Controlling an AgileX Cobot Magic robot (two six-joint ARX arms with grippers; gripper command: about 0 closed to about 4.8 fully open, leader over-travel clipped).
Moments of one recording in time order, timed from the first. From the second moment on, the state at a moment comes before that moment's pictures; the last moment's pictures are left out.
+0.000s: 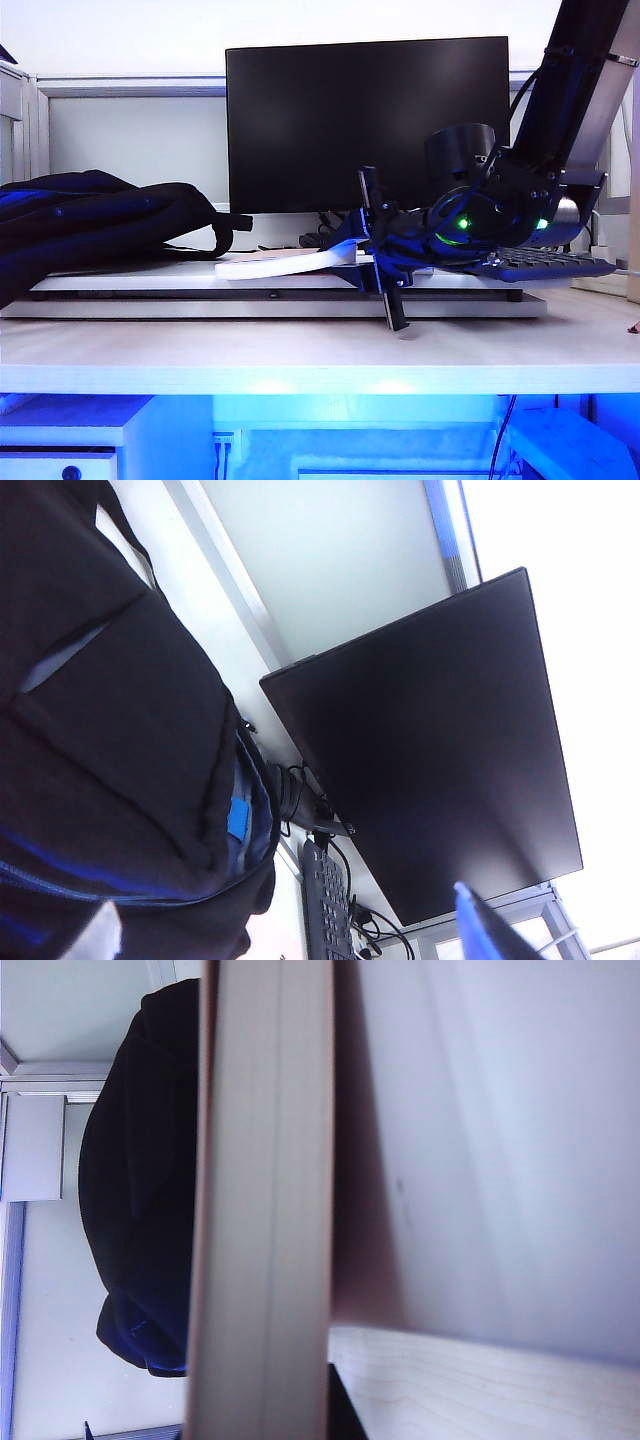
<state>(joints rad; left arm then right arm) 0.25 1.40 0.71 0.75 0.48 -1.18 0.41 2.17 1.09 0.92 -0.41 1.44</state>
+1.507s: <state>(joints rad) 0.22 1.85 0.99 0.92 0.46 -1.21 0.41 2.02 1.18 1.18 -0.44 1.43</state>
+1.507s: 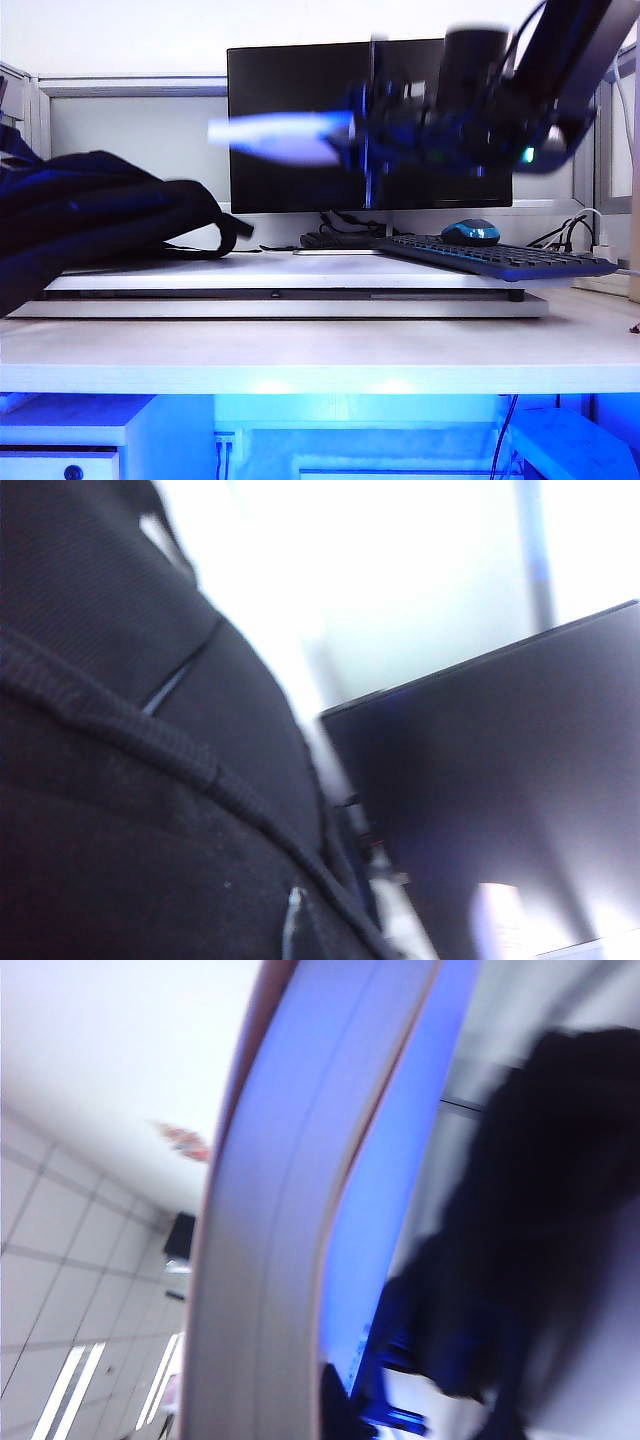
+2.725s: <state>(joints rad) 0.14 1.86 1.03 1.32 0.65 -1.60 0.58 2.31 1.83 0.54 -0.40 1.26</state>
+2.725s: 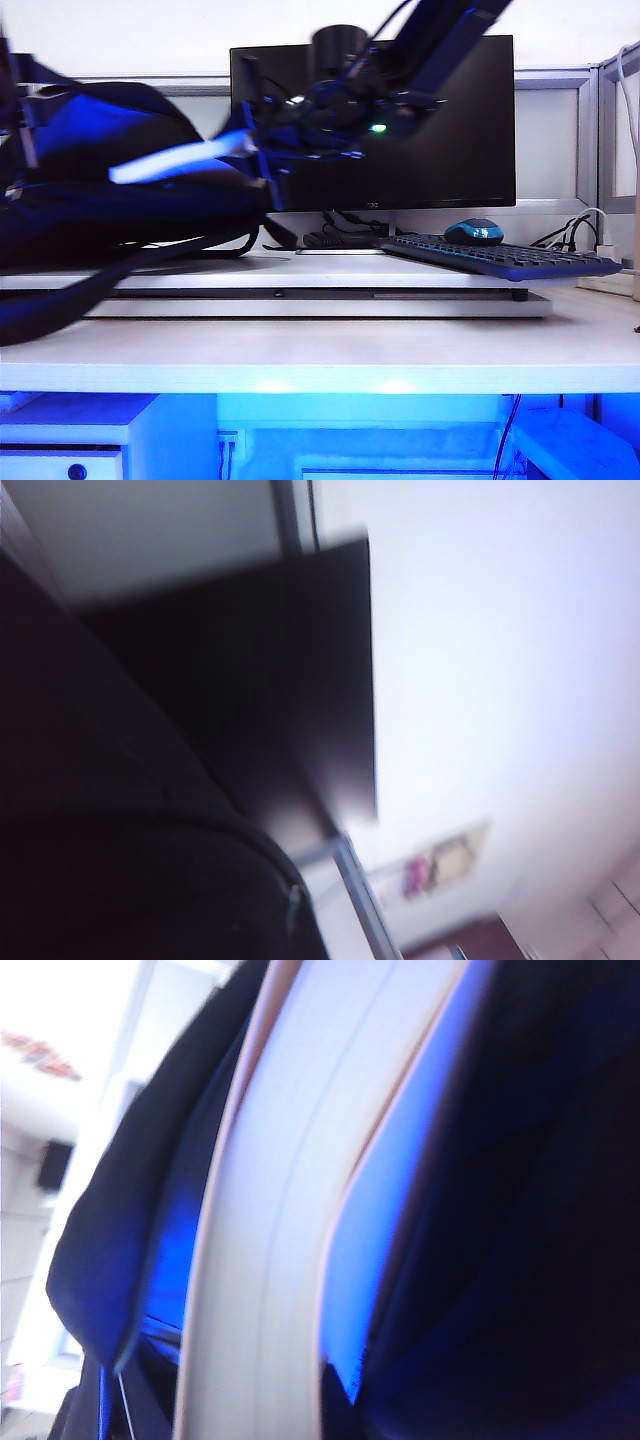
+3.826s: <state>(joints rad) 0.12 1.85 1.11 1.03 0.80 -1.44 0.55 2.37 2.03 0.37 -0.83 1.31</state>
